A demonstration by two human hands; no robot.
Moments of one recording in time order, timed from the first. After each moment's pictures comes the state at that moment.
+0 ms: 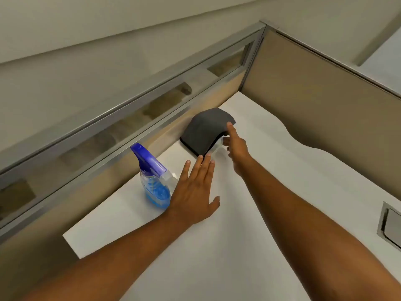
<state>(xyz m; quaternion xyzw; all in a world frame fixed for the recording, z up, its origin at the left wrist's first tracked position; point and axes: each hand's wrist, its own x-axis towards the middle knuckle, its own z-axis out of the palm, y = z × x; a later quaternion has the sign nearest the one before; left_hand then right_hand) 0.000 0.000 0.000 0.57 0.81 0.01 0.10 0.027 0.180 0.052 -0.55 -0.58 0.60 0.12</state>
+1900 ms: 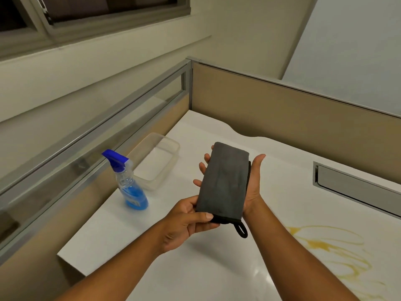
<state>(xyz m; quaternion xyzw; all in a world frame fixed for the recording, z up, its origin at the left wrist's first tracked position) 0.101 -0.081 0.089 0.25 0.43 0.51 0.70 0.235 0.073 0.098 -0.06 -0.18 0.96 0.21</state>
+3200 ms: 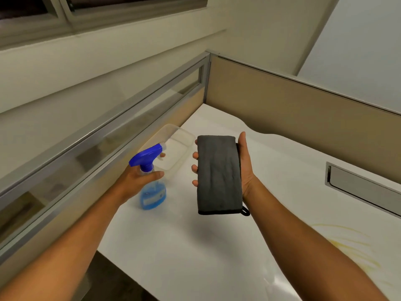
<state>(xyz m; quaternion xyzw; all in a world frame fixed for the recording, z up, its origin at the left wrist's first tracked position) -0.069 -0.115 0.090 0.40 0.69 0.49 0.35 0.179 0.069 0.115 -0.07 -0.23 0.97 0.04</state>
